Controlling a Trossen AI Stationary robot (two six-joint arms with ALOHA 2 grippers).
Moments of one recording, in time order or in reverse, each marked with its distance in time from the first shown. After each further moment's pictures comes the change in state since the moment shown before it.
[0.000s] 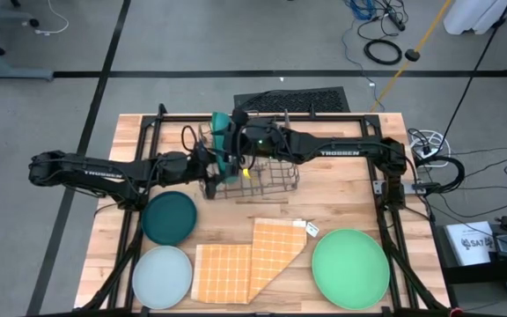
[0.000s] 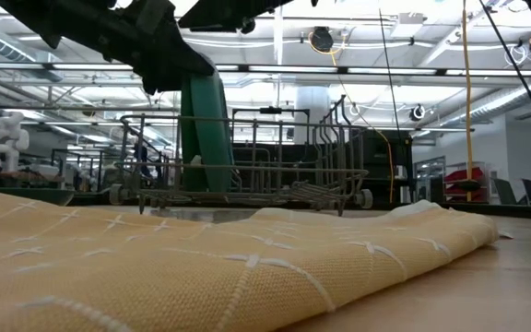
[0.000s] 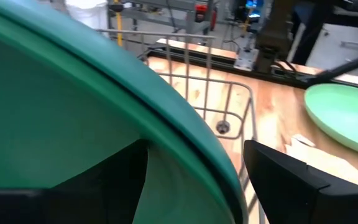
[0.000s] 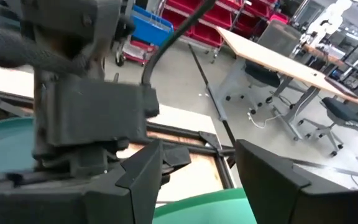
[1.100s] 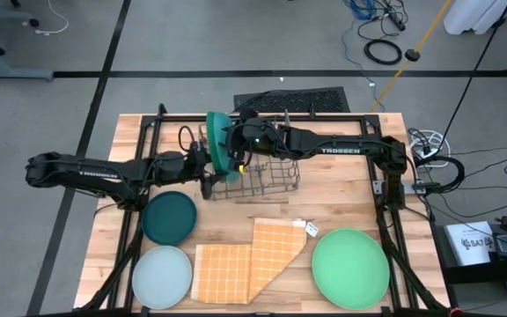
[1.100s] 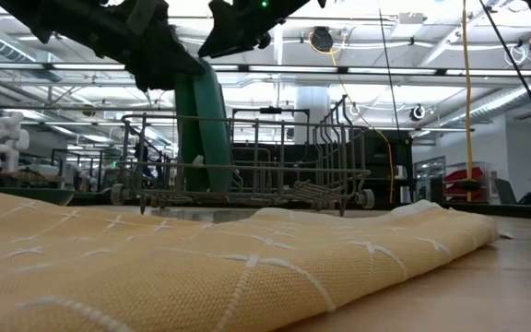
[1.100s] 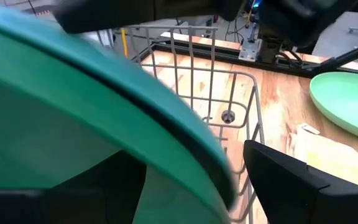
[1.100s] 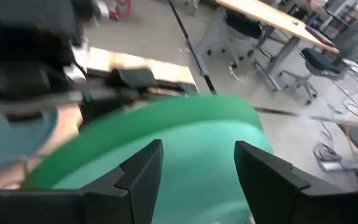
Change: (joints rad) left arm 0.000 -0.069 0.002 -0.104 -0.018 0.022; right arm -0.022 -0.005 0.002 -0.195 0.153 0.055
